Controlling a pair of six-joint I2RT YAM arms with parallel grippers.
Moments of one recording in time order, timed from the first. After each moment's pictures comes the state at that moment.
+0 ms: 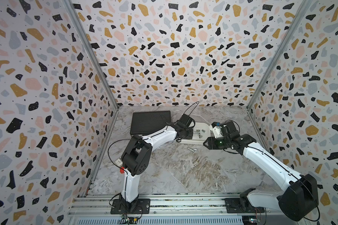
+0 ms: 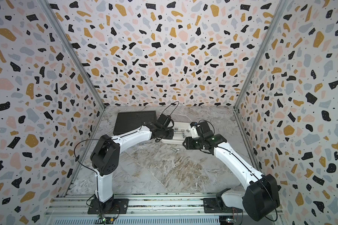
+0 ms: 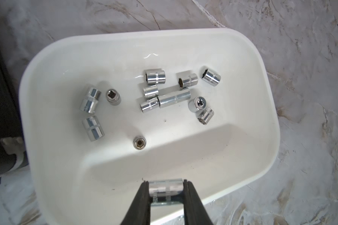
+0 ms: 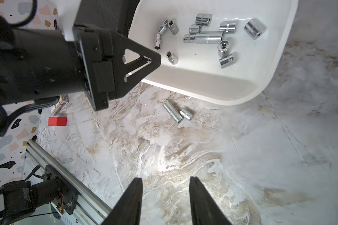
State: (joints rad) left arm -0.69 2.00 1.56 -0.50 0.02 -0.43; right arm 0.46 1.27 1.03 -0.66 -0.32 0.38
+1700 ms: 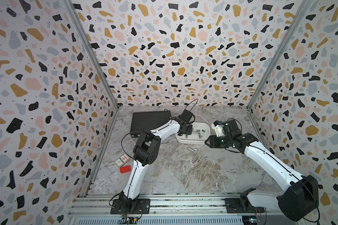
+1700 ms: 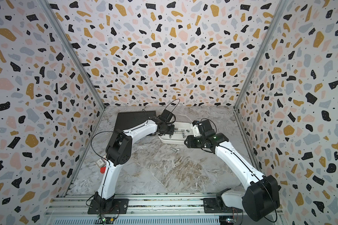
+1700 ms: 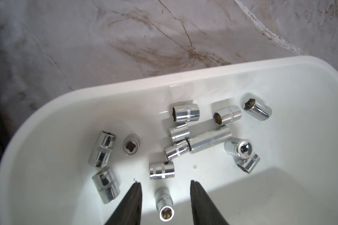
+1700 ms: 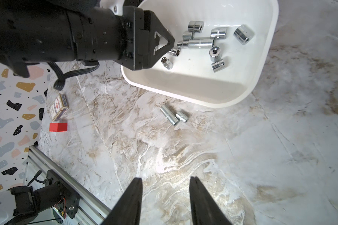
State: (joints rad) left arm -0.63 2.23 1.84 -0.62 0.01 -0.38; right arm 0.43 1.26 1.05 -0.69 -0.33 0.38
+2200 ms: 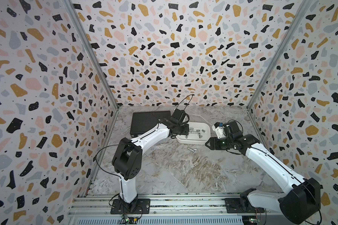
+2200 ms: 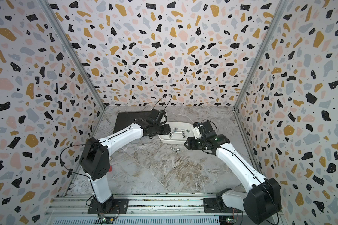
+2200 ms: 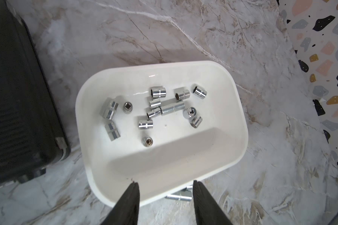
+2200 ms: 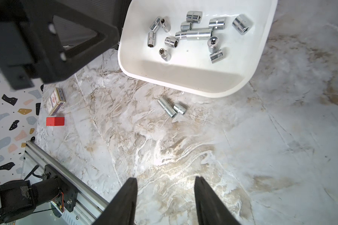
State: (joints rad) left arm -0.63 1.82 1.46 -0.51 0.10 -0.42; right arm 0.43 1.23 1.03 -0.72 -0.33 0.36
